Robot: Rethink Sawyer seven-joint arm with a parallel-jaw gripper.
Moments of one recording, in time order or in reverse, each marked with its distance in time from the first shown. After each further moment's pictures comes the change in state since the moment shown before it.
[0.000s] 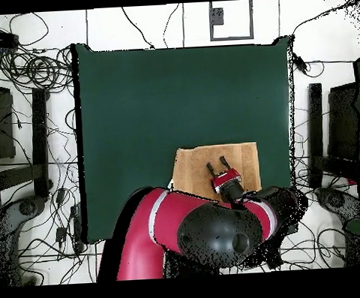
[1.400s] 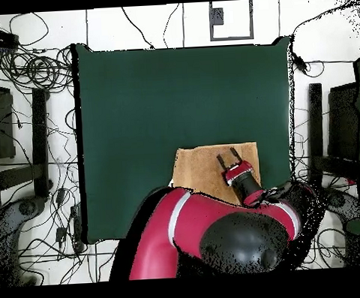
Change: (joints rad) arm -0.071 -0.060 0.010 -0.067 -0.059 -0.016 0.000
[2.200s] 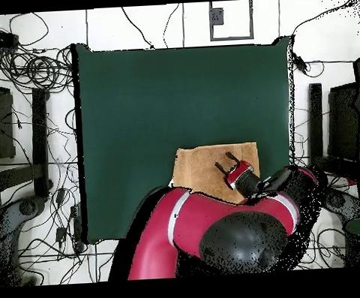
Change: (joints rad) arm 0.012 0.007 0.016 -0.118 -0.290 0.000 0.111
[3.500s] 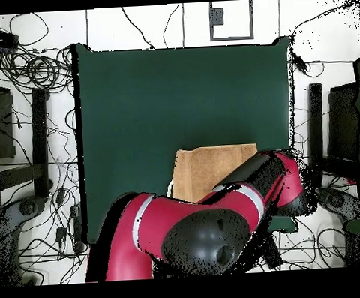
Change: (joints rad) arm 0.119 0.010 0.000 -0.052 -0.545 -0.128 0.795
